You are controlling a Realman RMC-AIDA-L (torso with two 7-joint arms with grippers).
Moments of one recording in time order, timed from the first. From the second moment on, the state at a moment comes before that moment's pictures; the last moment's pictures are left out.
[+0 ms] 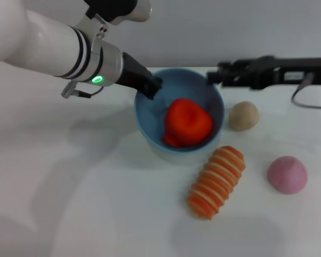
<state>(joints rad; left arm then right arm) -0.69 -2.07 1.59 1.20 2.46 1.00 -2.53 0.65 2.04 -0.83 -0.83 -1.92 -1.48 1.91</state>
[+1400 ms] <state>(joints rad) -0.33 -2.07 2.12 1.21 2.89 -0.16 -2.08 0.26 2.07 -0.59 -0.57 -1.46 -1.39 1.45</state>
